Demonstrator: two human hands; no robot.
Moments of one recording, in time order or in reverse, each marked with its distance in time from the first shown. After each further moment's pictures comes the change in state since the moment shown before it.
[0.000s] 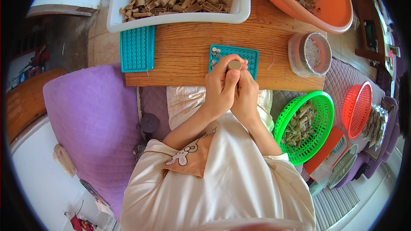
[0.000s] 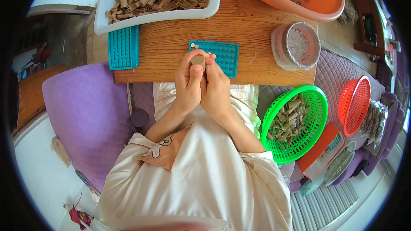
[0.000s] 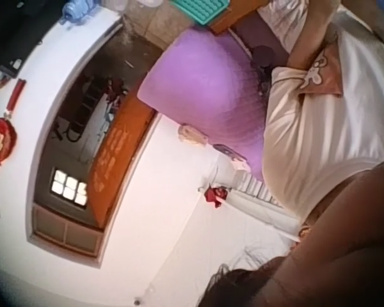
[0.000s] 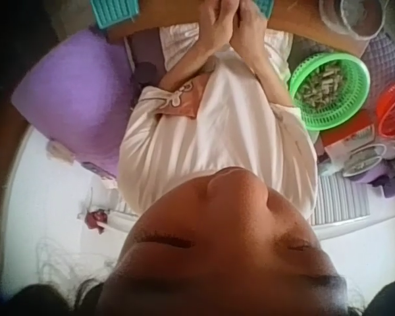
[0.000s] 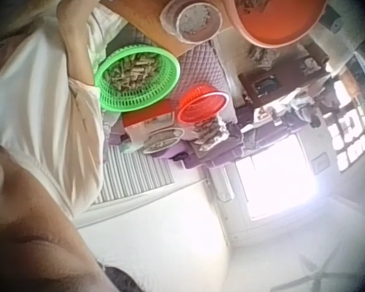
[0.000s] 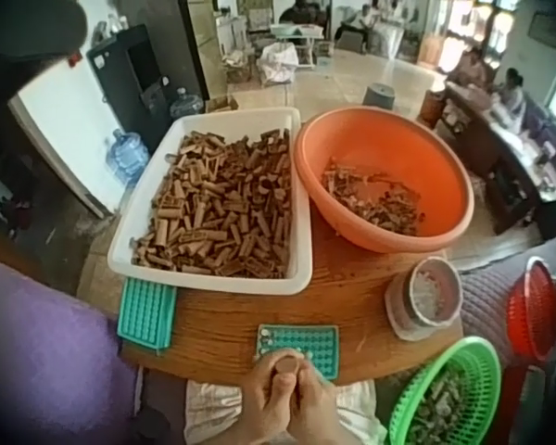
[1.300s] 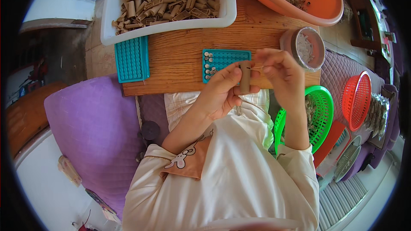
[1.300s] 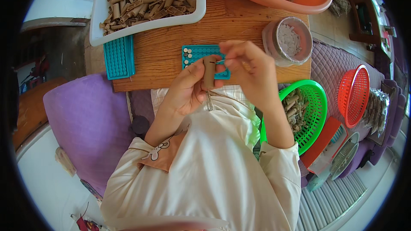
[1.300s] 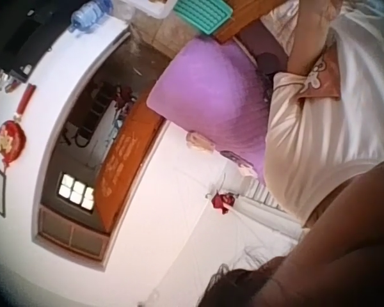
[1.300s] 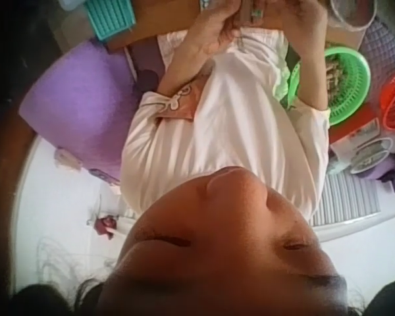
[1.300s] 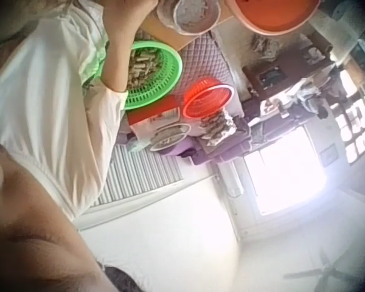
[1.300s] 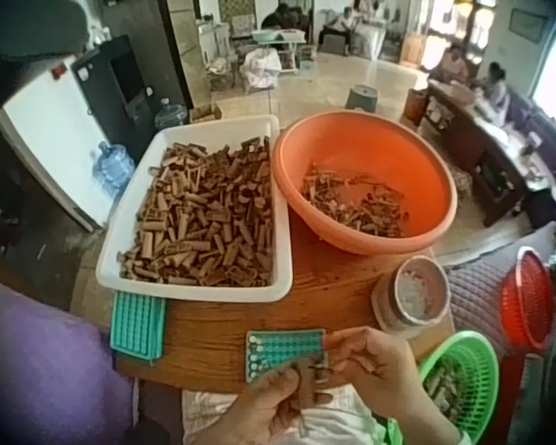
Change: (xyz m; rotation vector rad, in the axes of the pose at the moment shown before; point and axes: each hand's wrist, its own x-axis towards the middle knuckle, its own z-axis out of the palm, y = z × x) left_hand 0.013 0.021 -0.003 -1.052 -0.284 -0.930; right_hand 0.038 -0.009 -0.087 0.355 -0.110 0.040
